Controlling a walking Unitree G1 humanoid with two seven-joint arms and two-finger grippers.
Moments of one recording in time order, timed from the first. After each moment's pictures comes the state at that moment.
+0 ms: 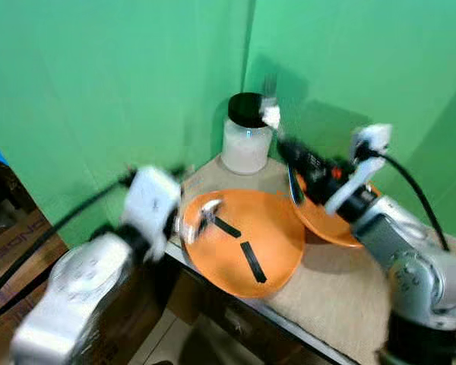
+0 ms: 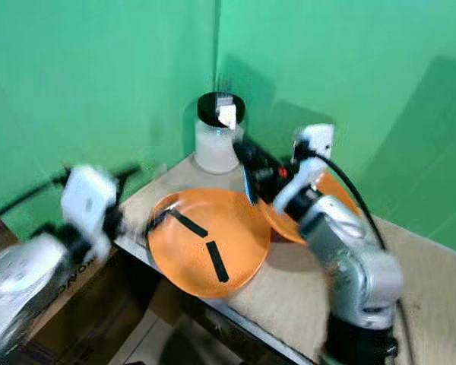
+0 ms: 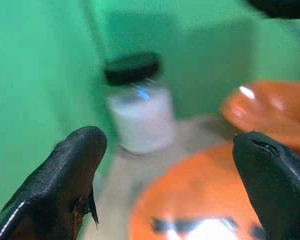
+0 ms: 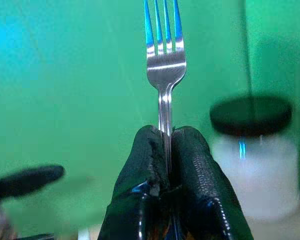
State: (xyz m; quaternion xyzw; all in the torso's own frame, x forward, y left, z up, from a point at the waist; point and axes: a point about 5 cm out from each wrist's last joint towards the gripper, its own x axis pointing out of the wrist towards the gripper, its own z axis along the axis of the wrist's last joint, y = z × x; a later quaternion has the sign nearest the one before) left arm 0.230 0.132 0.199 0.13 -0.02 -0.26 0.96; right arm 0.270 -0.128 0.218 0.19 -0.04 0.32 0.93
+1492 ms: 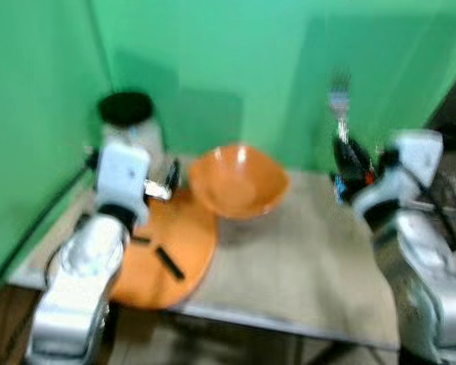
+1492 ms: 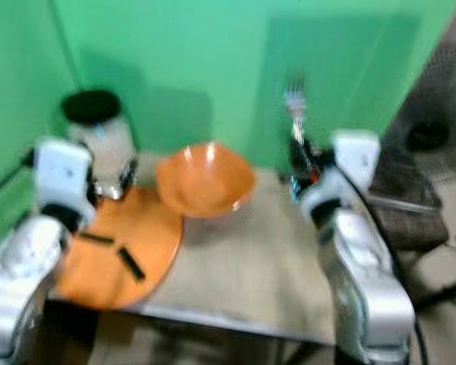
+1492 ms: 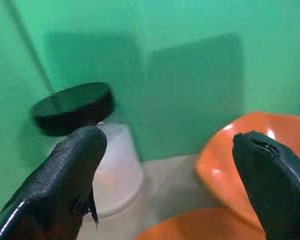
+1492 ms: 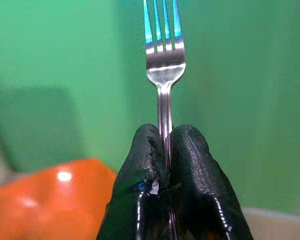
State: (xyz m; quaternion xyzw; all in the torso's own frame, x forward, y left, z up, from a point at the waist) left arm 0.250 0.159 0.199 0.14 -0.03 -0.07 0.99; right arm 0.256 -0.168 0.200 0.06 -0.04 0.06 1.00
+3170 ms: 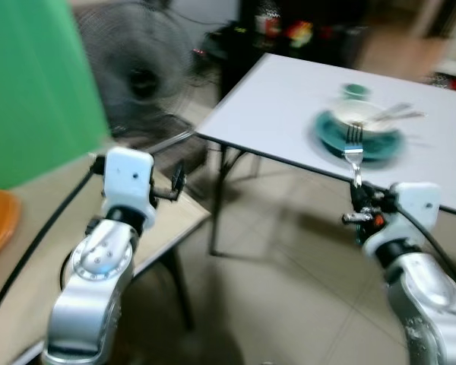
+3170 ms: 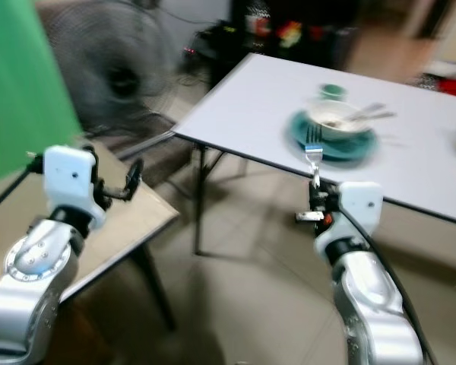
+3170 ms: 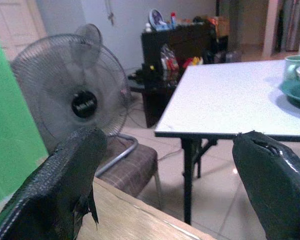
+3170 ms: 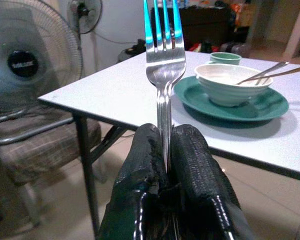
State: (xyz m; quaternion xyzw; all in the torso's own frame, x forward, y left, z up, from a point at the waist) left arm 0.253 0.156 0.186 0.10 -0.02 -0.05 0.99; right arm 0.235 -0.179 0.155 0.02 0.03 0.03 1.00
